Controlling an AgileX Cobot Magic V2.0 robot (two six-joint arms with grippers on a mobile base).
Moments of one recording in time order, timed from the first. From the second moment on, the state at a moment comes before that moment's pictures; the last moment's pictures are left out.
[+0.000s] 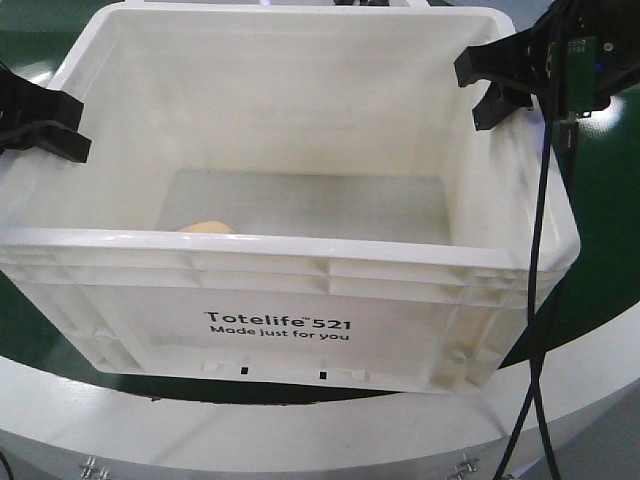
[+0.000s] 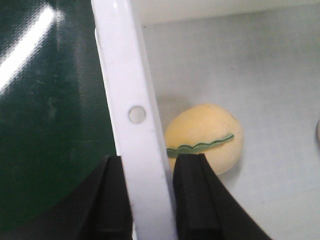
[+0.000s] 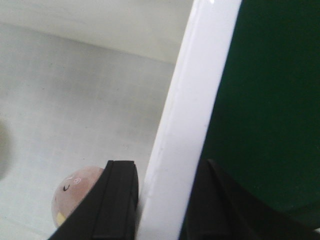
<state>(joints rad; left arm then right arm) -0.10 1.34 -1.37 -0.29 1.18 0.11 0.28 1.52 -1.61 0.11 1.27 0.06</state>
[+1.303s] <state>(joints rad) -0.10 1.34 -1.37 -0.29 1.18 0.11 0.28 1.52 -1.61 0.11 1.27 0.06</state>
